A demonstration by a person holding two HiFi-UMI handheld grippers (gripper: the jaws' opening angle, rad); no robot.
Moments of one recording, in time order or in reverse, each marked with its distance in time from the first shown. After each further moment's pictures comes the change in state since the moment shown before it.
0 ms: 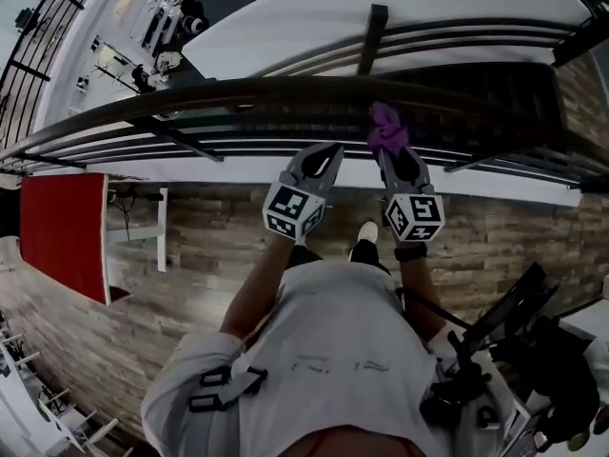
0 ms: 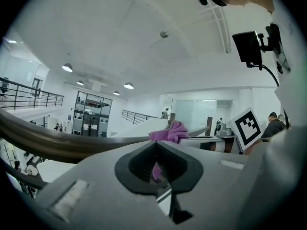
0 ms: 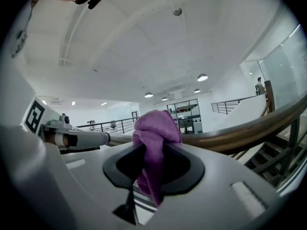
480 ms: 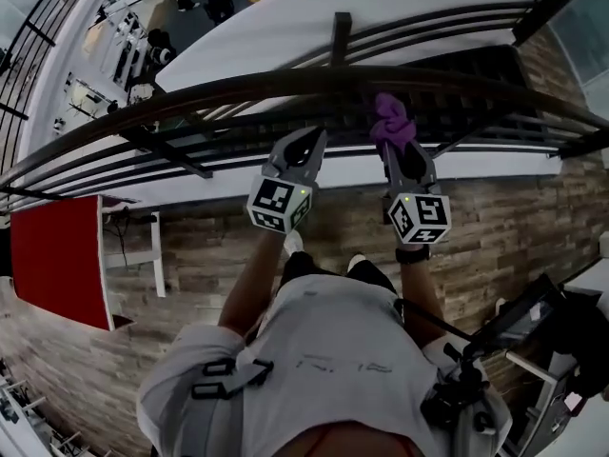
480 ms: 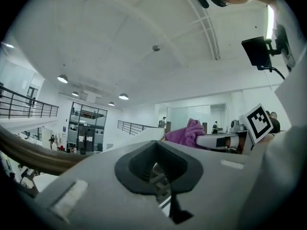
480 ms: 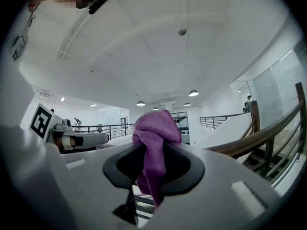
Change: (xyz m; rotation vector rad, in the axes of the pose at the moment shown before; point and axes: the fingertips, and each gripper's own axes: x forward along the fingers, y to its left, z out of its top) left arm -0.063 -0.005 0.046 0.073 -0.126 -0.036; right arm -0.075 0.045 0.049 -0.074 -0.130 -0.152
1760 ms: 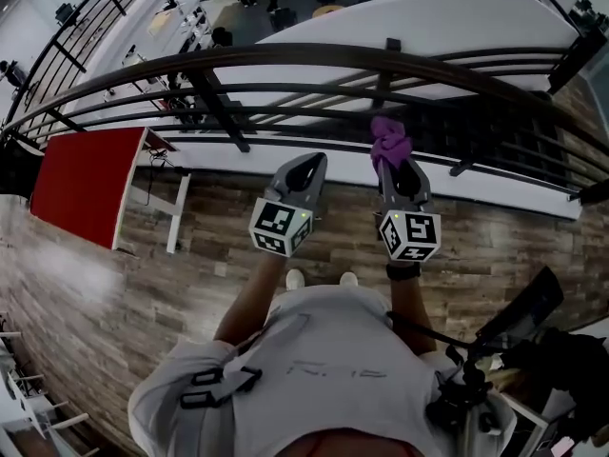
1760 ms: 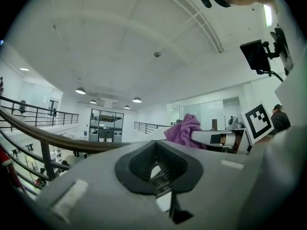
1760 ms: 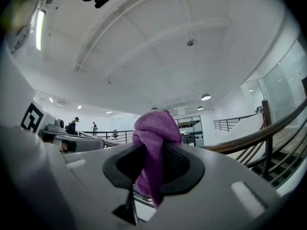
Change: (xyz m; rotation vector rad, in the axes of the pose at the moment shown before) left arm -0.196 -0.117 0.007 0.033 0.012 0.211; right arm -0.158 0.113 0.008 -0.006 -0.064 0.160
